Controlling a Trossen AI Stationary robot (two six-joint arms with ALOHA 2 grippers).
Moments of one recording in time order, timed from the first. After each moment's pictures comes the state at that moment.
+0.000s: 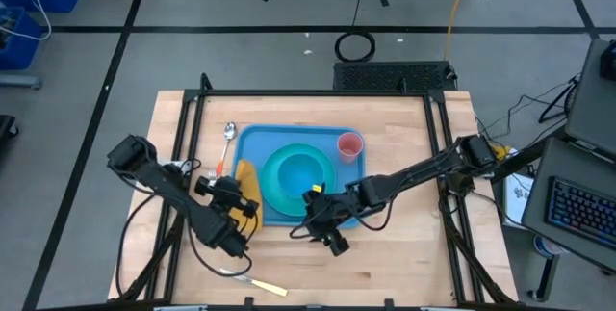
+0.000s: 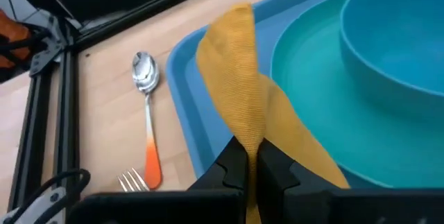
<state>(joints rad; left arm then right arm) -0.66 1.68 1.12 -1.55 -0.78 -1.97 0.30 1.82 1.36 -0.31 -0.10 -0.17</state>
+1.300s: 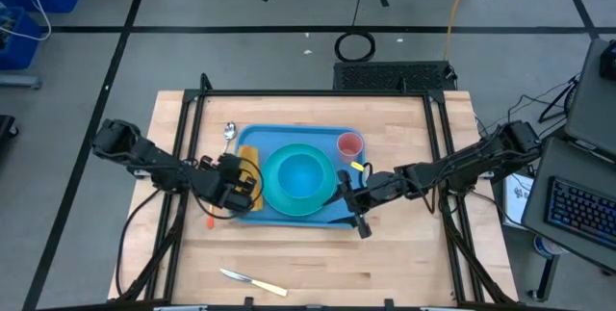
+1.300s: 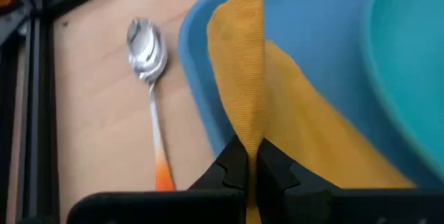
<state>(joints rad) -0.35 1.45 0.69 -0.97 -0.76 -1.49 0.28 1.41 0.79 0.25 -0.03 -0.07</state>
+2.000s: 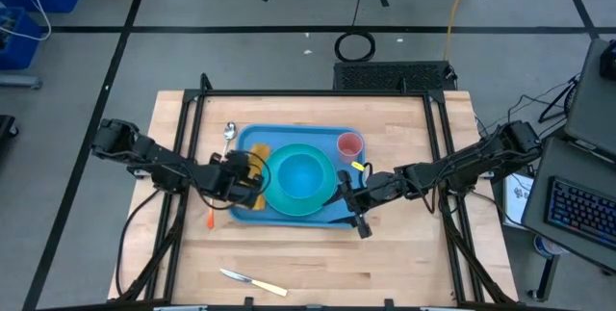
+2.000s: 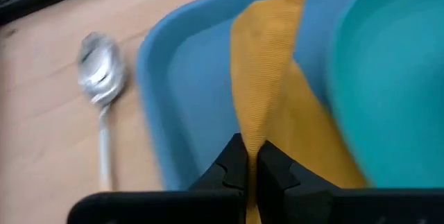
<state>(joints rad) -0.26 1.44 0.64 -0.68 -0.80 -1.30 0.28 1.41 0.79 0.24 -0.02 -0.05</state>
